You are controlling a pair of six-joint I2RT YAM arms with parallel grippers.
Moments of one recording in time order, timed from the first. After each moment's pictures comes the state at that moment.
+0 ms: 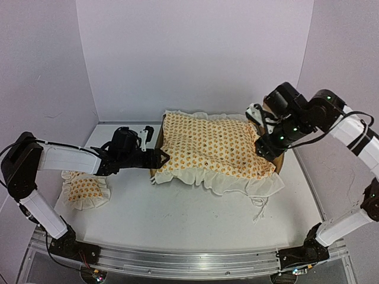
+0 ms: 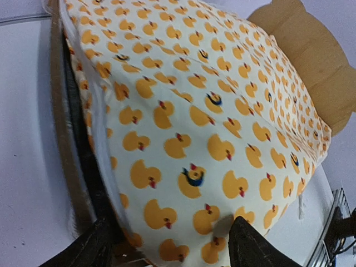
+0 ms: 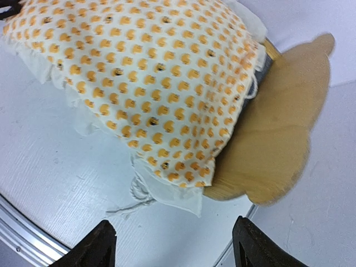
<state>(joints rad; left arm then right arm) -0.67 1.57 0.85 0.21 0.14 -0.47 0.75 1.33 1.55 -1.25 0.33 -0.04</state>
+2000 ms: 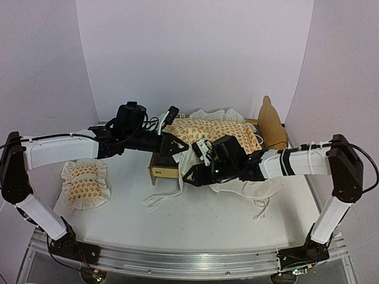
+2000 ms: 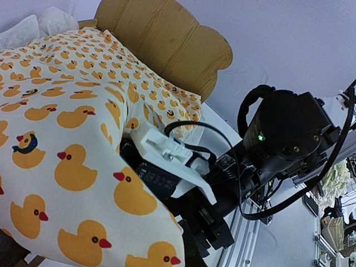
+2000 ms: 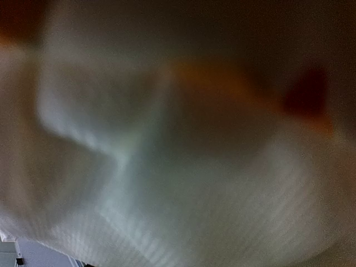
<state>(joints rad) -0.80 1.53 1.16 0.00 0.52 -0.36 0.89 1.72 1.04 0.02 -0.29 0.51</state>
